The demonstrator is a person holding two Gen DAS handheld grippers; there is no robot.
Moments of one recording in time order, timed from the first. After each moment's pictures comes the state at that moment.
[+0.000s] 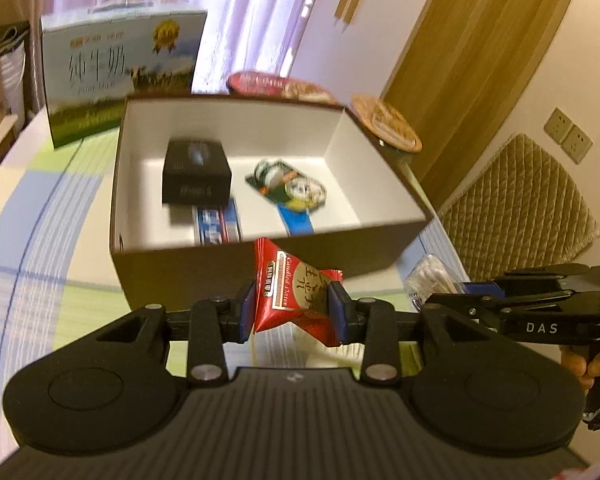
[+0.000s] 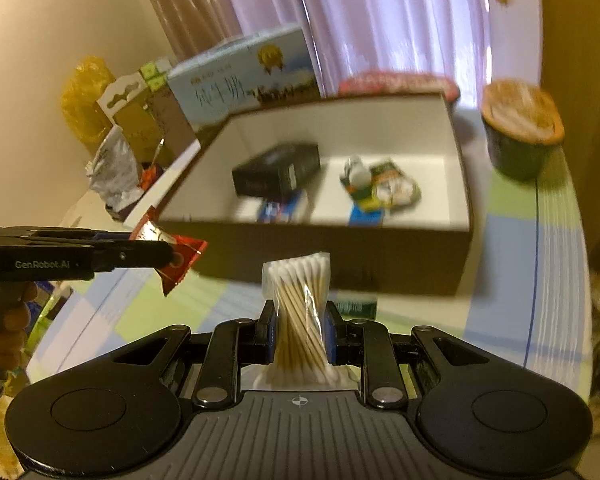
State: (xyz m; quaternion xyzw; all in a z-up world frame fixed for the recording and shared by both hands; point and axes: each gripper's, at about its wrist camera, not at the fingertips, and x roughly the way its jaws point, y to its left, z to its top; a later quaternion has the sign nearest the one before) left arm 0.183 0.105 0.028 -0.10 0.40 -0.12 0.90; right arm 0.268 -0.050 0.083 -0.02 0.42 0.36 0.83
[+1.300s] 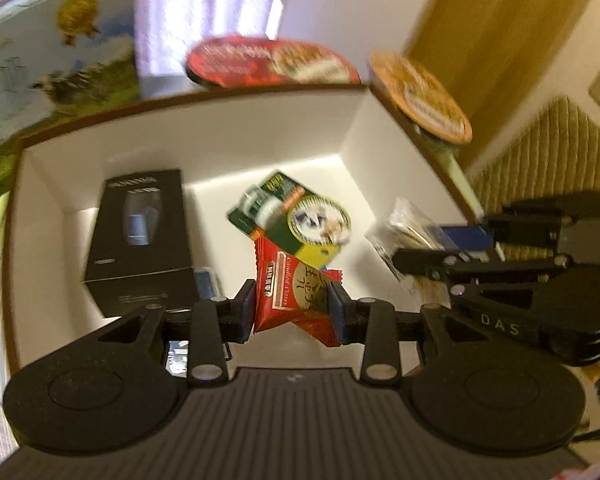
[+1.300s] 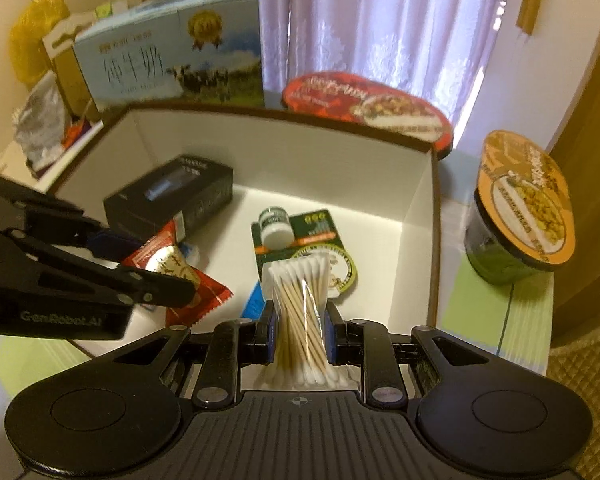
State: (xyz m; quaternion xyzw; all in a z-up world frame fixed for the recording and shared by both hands) left arm 0.358 0.056 -0.022 -0.04 0.50 -0.15 0.85; right arm 0.414 0.014 0.036 -0.16 0.45 0.30 0.82
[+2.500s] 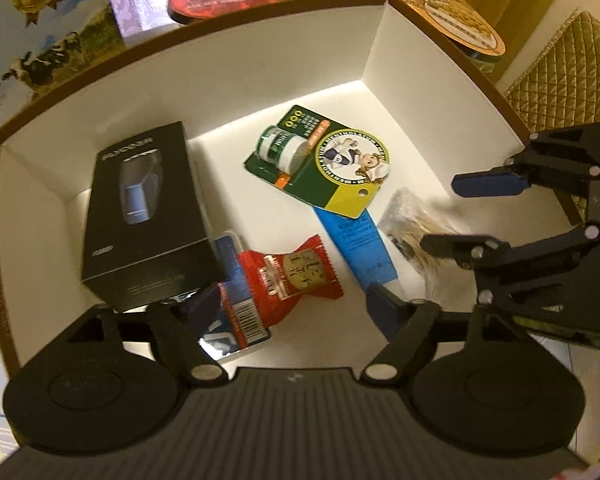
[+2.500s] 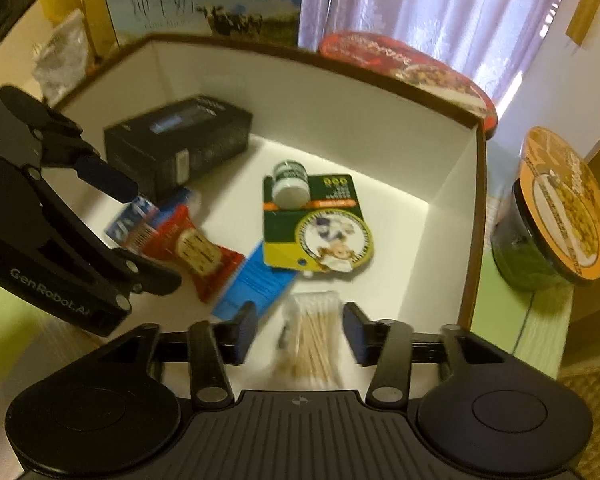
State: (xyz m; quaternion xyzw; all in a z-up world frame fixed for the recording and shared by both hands) left arm 0.374 0.051 -0.051 0.05 0.56 -0.13 0.81; right arm 0.413 0.019 0.011 -0.21 0.46 0.33 0.80
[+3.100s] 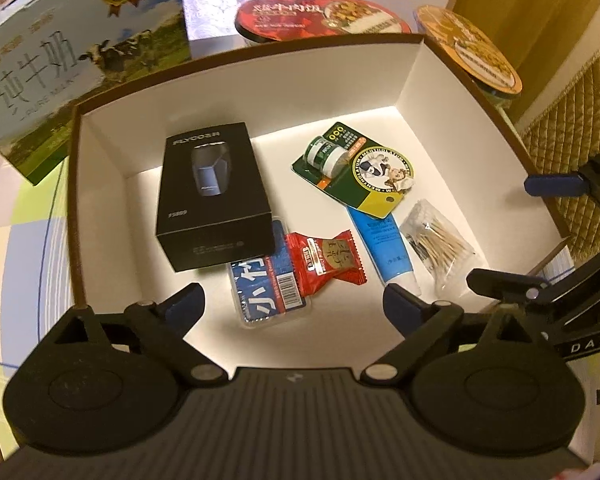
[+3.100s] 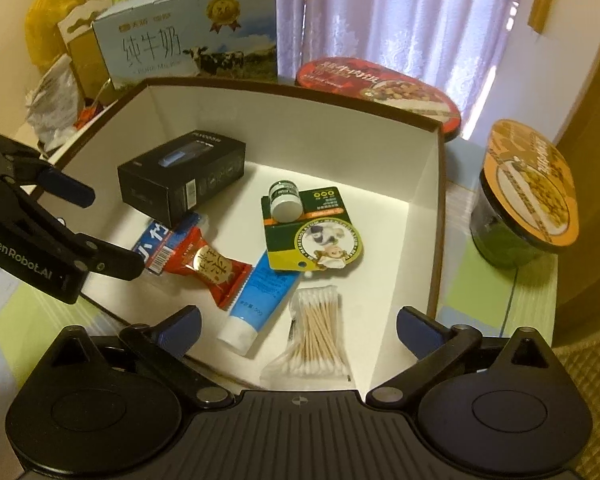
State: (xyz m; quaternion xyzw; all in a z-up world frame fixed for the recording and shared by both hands) left arm 0.345 0.080 -0.016 0.01 0.54 -0.08 0.84; right arm 0.391 -0.003 0.041 -0.16 0.45 0.32 0.82
